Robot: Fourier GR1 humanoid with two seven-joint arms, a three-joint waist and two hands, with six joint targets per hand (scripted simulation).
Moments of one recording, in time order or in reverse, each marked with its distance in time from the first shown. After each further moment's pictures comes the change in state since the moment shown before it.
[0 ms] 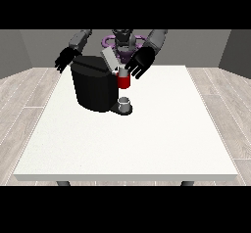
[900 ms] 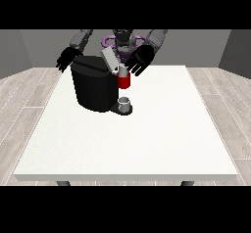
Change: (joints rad) left arm 0.020 -0.025 -0.009 -0.025 0.013 0.037 0.010; right arm -0.001 0.015 0.005 0.018 0.001 0.000 -0.011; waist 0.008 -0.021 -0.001
